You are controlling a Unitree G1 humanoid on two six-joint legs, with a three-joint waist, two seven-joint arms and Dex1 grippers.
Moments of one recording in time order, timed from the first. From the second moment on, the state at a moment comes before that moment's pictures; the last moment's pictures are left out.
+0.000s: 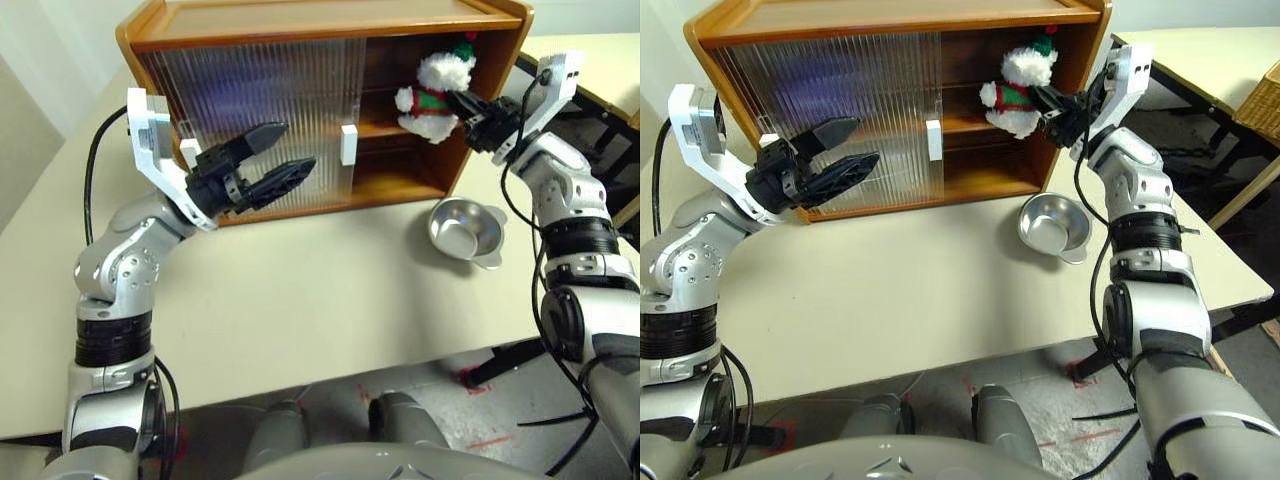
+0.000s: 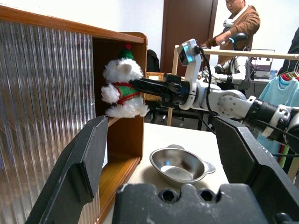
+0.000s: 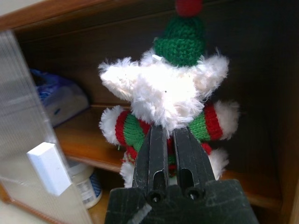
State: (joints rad) left arm -0.47 0.50 0.18 -0.21 -0.78 0.52 -0.86; right arm -0.95 -0.43 -0.21 0.77 0.37 0.06 0.76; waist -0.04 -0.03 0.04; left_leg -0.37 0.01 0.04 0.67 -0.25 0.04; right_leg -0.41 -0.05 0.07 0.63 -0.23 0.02
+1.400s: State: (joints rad) left arm -0.45 0.49 0.18 -0.26 -0.79 0.52 -0.82; right arm -1.26 -0.39 -0.19 1.10 0.16 -0.18 0.61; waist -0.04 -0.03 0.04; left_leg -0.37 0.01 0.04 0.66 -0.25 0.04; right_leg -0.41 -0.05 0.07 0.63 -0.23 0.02
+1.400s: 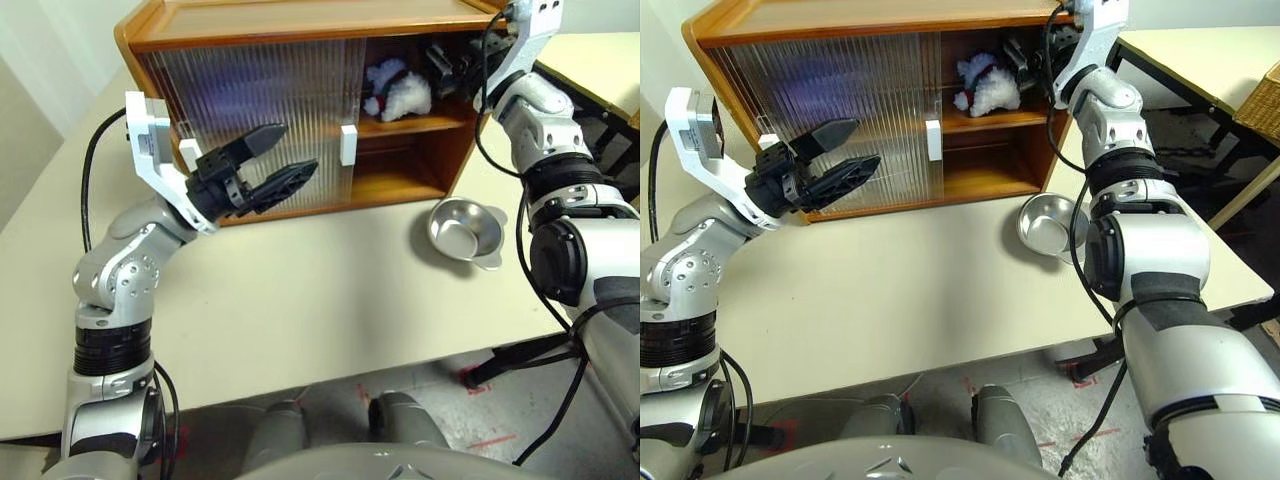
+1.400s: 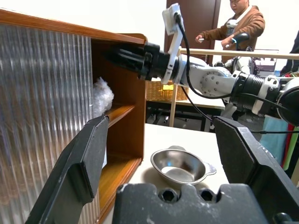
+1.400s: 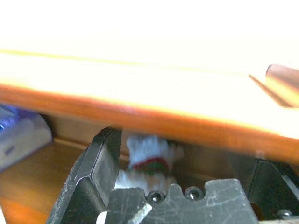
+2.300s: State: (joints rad) left arm -0.48 0.51 0.16 -0.21 -0.79 0.54 -0.88; right arm -0.11 -0.44 -0.58 -0.19 1.19 0.94 0.48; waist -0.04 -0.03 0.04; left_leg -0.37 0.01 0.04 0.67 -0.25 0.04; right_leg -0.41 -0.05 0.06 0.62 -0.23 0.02
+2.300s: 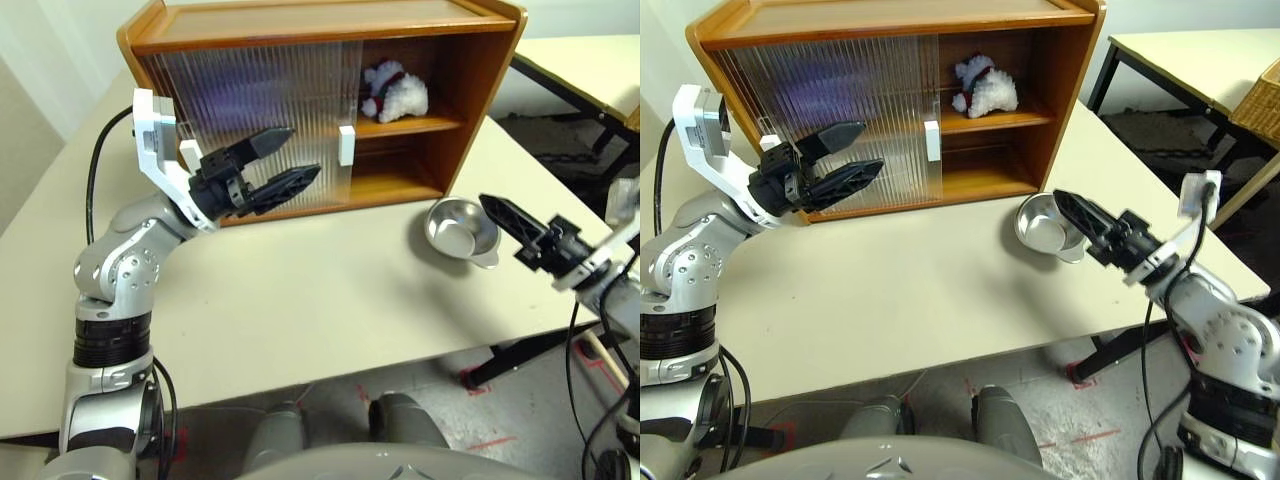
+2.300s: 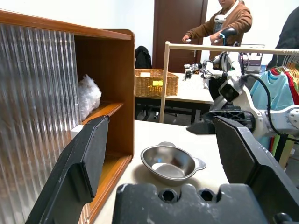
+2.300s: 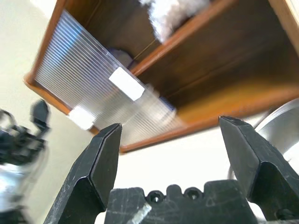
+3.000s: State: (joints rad) left arm -0.48 0.52 0.18 -0.22 -0.79 0.56 -0.88; right arm 0.02 -0.32 -0.66 -0.03 1.72 0.96 0.00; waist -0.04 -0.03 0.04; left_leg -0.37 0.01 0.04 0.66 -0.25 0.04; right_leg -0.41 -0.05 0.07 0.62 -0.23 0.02
